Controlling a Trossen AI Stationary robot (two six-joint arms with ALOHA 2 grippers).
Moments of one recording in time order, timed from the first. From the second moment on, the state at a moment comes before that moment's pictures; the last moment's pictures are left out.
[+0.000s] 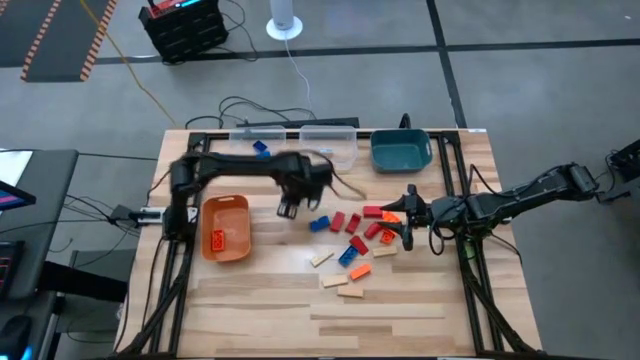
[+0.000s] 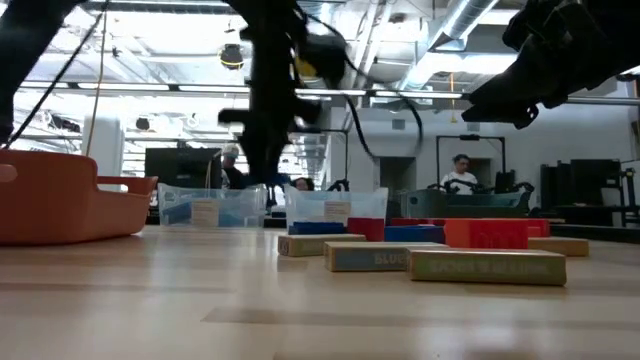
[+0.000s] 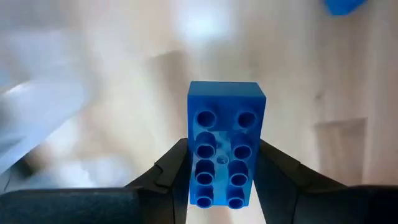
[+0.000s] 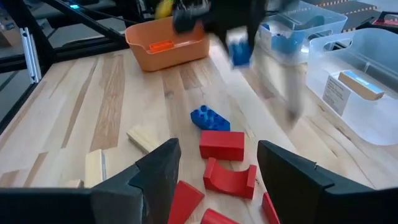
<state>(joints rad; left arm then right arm) 0.22 1.96 1.64 -1.18 -0.22 0.45 0.21 0.77 0.32 0.10 0.36 0.26</state>
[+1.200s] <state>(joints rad) 0.54 1.60 1.27 -0.77 -0.22 0.25 0.25 0.77 0.32 0.11 0.37 0.29</state>
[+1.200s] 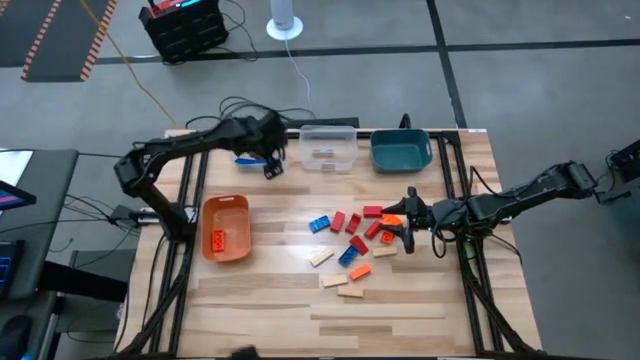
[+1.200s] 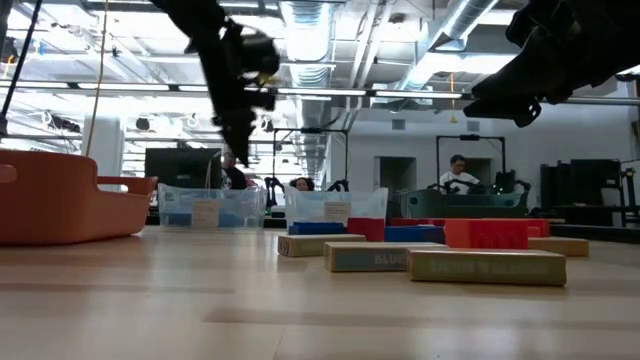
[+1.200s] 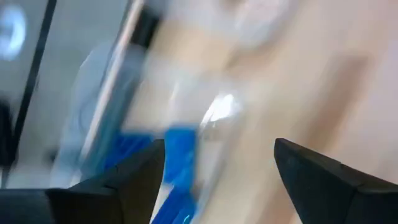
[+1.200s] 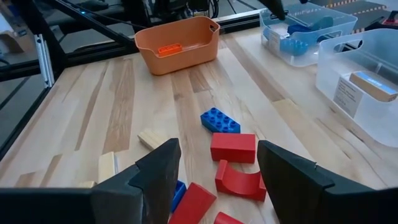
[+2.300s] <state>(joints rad) -0.03 1.84 0.97 0.28 -0.46 -0.12 0.33 0.77 0.32 0.11 0.37 0.30</state>
